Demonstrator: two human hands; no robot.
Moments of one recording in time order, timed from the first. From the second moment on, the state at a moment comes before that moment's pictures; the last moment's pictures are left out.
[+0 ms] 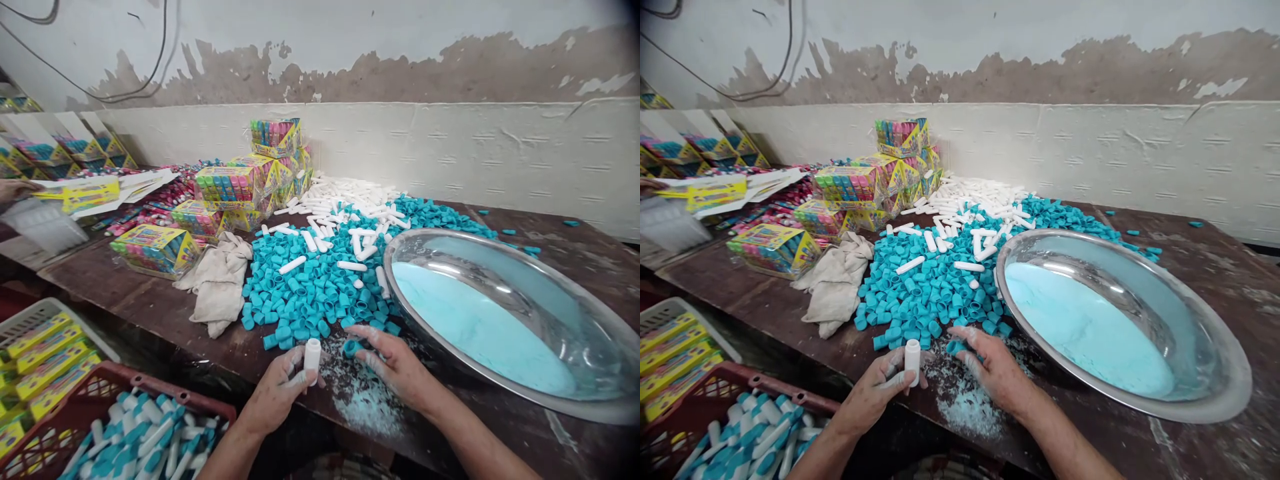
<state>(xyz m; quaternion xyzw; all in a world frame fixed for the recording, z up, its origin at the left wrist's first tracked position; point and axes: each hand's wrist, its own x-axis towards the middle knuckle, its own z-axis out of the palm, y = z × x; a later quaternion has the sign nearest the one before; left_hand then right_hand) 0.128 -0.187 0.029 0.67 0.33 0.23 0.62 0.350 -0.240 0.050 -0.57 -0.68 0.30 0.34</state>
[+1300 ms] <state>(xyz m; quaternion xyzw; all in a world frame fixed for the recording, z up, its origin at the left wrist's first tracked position) 0.177 -0.210 0.016 0.54 0.26 0.15 0.78 0.349 -0.278 0.045 -0.63 -0.71 0.18 0.25</state>
